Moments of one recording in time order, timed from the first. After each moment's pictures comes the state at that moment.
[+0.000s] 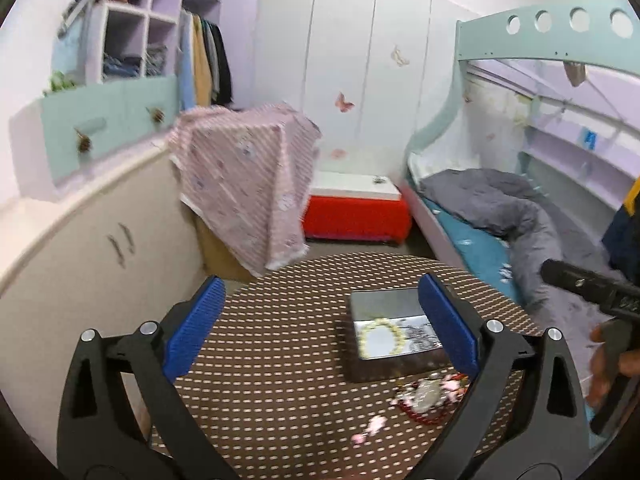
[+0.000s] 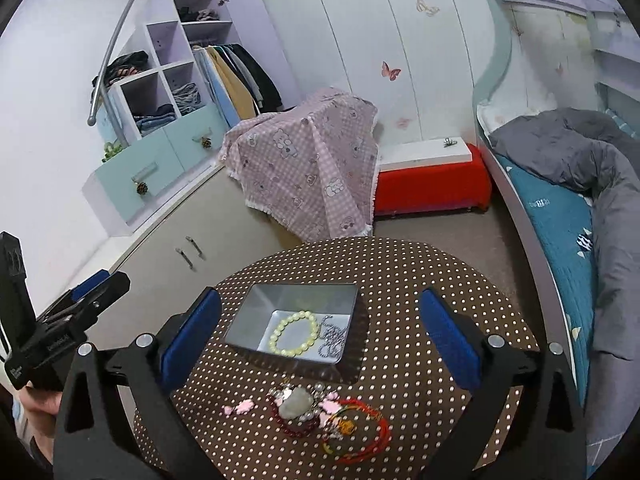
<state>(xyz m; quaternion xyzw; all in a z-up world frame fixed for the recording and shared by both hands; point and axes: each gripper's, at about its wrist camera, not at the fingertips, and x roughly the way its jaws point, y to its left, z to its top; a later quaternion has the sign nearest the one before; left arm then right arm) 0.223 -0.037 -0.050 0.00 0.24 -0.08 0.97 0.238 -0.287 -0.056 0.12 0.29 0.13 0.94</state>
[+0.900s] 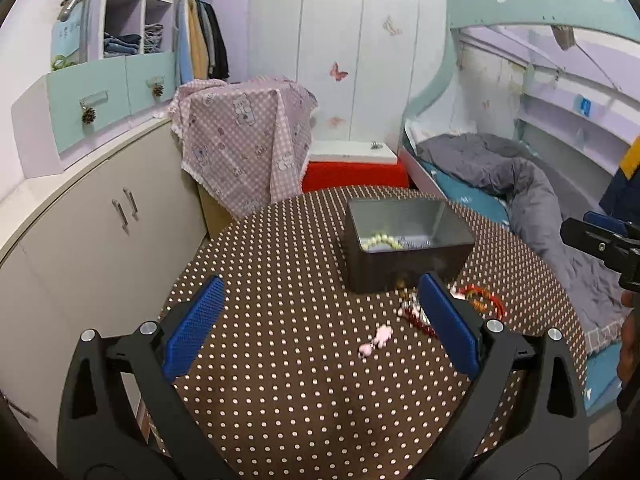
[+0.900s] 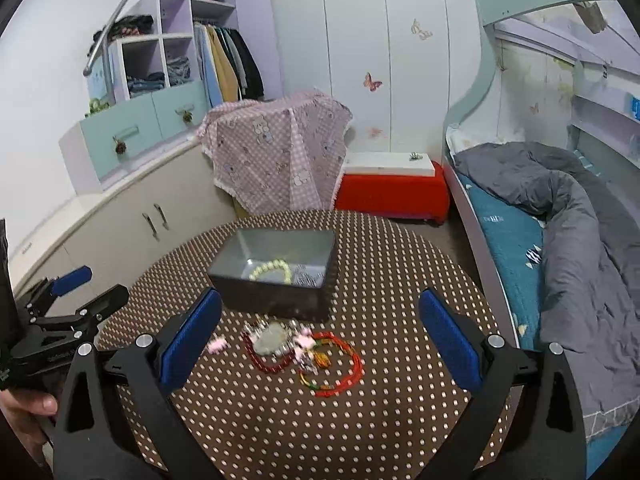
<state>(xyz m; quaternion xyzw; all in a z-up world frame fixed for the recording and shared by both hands) 0.171 -0.033 -0.112 0.02 0.29 -0.10 0.95 0.173 -0.253 -0.090 0.03 0.31 0.06 0.95</state>
